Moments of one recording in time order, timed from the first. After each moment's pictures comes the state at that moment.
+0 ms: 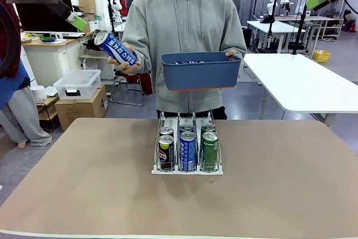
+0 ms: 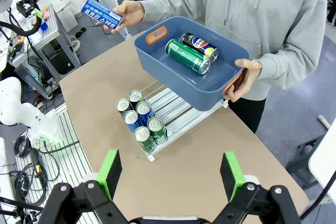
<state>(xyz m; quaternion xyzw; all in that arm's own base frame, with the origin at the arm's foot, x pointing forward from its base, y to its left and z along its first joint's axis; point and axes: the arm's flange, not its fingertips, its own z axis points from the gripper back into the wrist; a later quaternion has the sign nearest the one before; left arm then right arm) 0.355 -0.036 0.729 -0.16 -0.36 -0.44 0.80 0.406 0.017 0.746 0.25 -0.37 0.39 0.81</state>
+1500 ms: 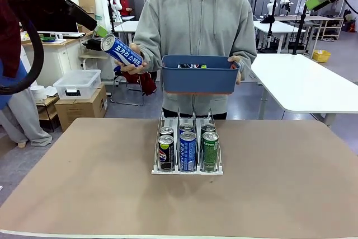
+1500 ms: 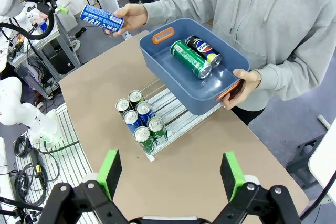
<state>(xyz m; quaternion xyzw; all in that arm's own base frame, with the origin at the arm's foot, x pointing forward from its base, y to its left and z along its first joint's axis) 0.403 -0.066 0.697 -0.10 -0.41 -0.42 0.80 0.406 0.017 0.746 0.25 -0.37 0.39 0.81</state>
